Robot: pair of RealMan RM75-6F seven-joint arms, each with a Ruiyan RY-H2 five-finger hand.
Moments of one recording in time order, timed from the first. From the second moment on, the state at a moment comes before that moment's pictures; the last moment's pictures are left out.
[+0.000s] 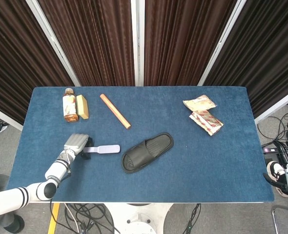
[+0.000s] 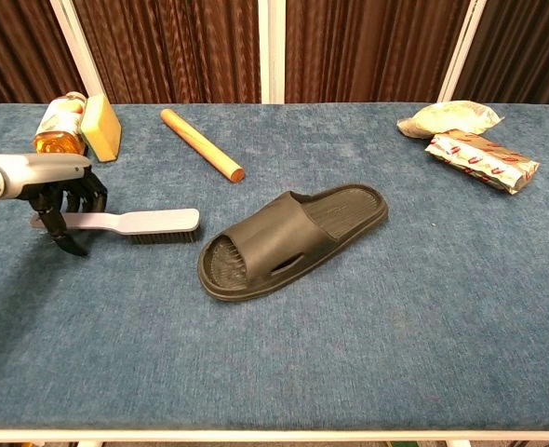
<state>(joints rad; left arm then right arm) -0.75 -1.51 -0.11 -1.35 0.77 0.69 0.35 0.04 -1.02 0.05 -1.55 -1.53 1.51 0.19</state>
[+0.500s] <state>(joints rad) -0.79 -1.52 -0.07 -1.40 0.70 0.73 0.40 0.04 -1.02 0.05 -1.55 -1.52 1.51 0.21</state>
